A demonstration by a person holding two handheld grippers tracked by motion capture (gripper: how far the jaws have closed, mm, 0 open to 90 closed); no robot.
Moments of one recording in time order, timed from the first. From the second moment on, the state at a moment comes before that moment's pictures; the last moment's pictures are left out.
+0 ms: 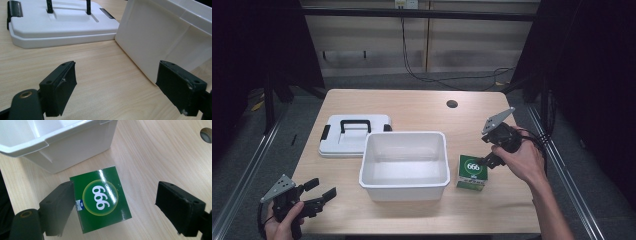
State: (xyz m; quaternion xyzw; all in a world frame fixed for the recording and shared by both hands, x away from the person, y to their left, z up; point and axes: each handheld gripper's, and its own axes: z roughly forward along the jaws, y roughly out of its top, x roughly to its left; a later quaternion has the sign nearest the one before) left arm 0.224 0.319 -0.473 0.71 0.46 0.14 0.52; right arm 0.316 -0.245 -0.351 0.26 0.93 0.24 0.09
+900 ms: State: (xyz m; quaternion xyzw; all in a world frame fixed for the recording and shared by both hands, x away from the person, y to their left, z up) left arm 0.224 0.319 -0.473 0.71 0.46 0.14 0.52; right arm 0.339 -0.206 -0.377 0.16 0.98 0.11 0.01
